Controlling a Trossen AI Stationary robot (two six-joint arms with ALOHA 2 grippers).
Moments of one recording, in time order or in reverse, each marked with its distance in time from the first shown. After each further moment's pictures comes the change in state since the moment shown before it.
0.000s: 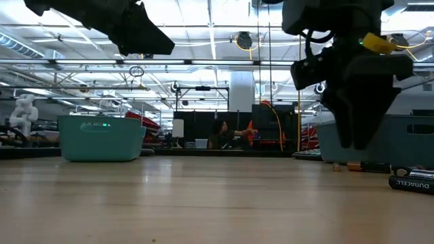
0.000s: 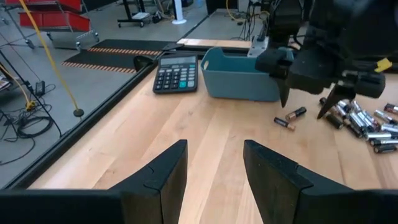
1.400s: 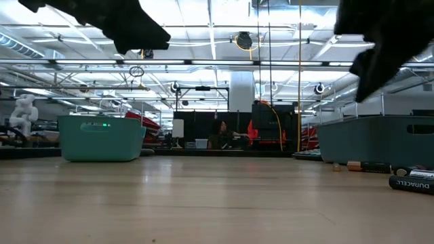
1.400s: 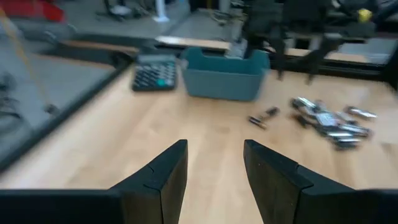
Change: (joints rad) left arm -0.036 -0.027 0.000 -0.015 0.033 -0.051; right arm 0.189 -0.458 -0.259 0.226 0.173 0.172
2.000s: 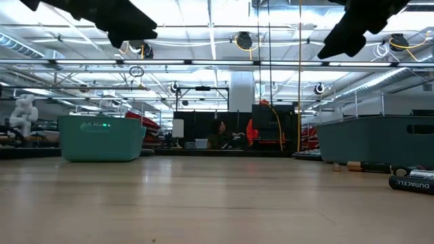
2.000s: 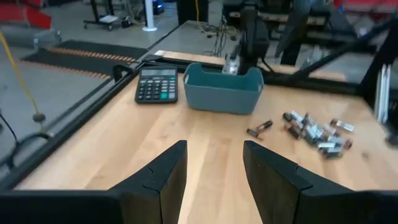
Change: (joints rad) left arm 0.162 -0.237 0.000 -0.172 0.225 0.061; right arm -0.189 -0.292 -0.002 0.080 0.077 -0.362
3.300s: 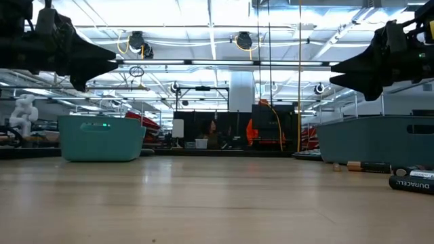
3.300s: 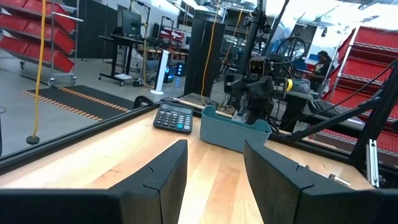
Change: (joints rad) left arm 0.103 -0.810 -0.591 0.133 0.028 -0.109; right arm -0.289 -0.857 -0.752 0.586 0.047 -0.153
